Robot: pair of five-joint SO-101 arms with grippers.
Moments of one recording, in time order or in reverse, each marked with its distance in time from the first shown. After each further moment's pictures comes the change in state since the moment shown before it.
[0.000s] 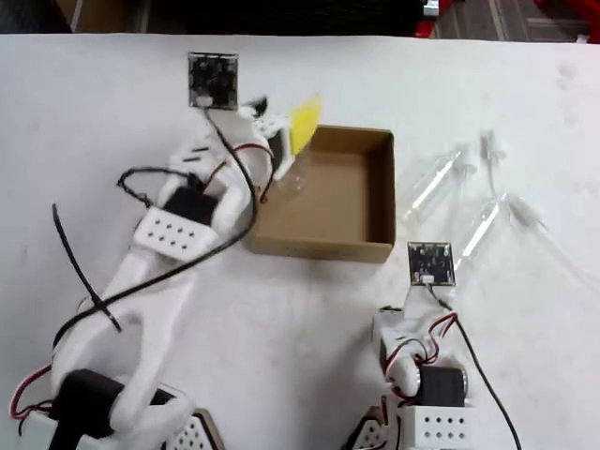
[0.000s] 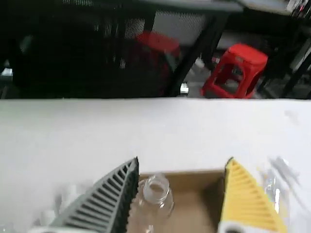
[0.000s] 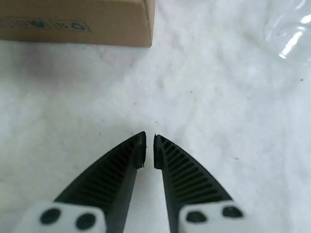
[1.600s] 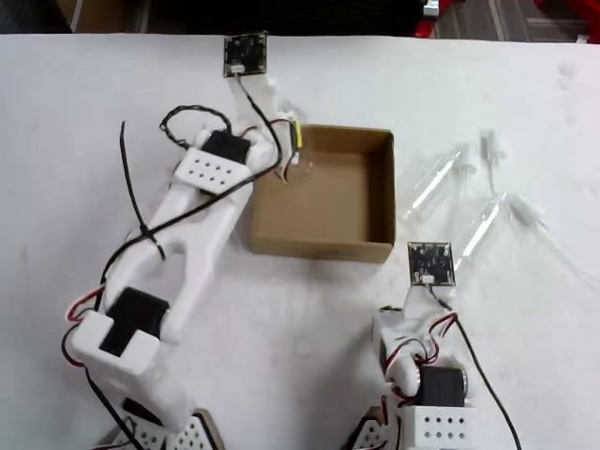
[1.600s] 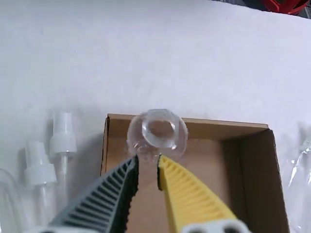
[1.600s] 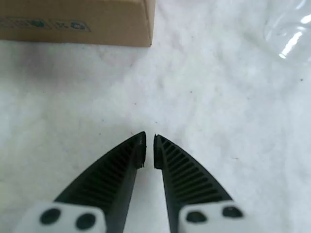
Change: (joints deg) left arm -0.1 27.8 -28.1 21.4 8.3; right arm 0.0 0.0 0.0 0.0 0.0
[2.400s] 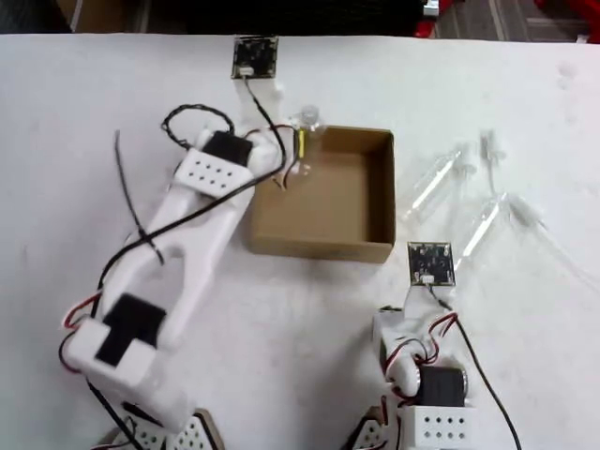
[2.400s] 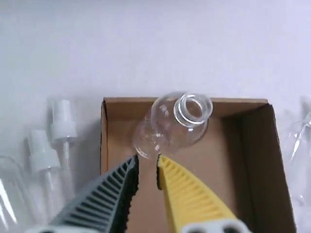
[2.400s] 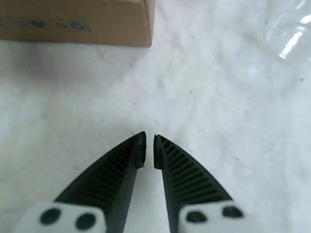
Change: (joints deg) left arm 1.2 -4.5 0.0 8.3 -4.4; right arm 0.0 0.0 0.0 0.0 0.0
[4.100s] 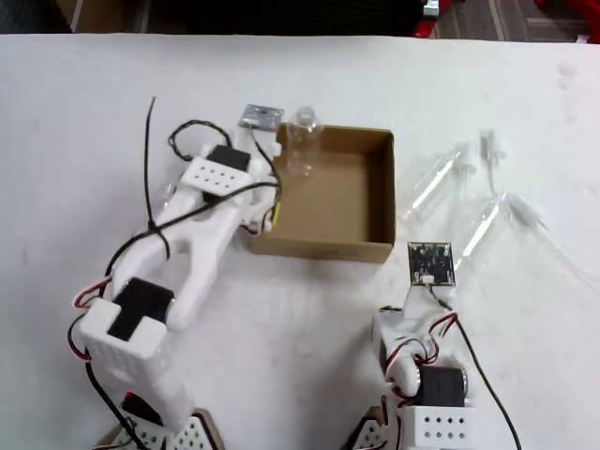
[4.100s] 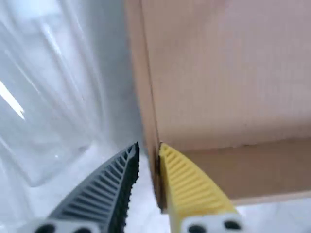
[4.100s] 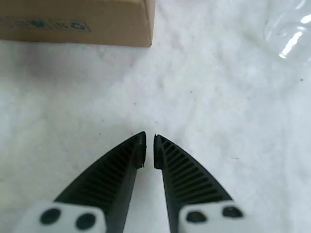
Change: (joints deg) left arm -1.2 8.7 6.2 17.7 -8.4; right arm 0.0 0.0 0.0 0.0 0.0
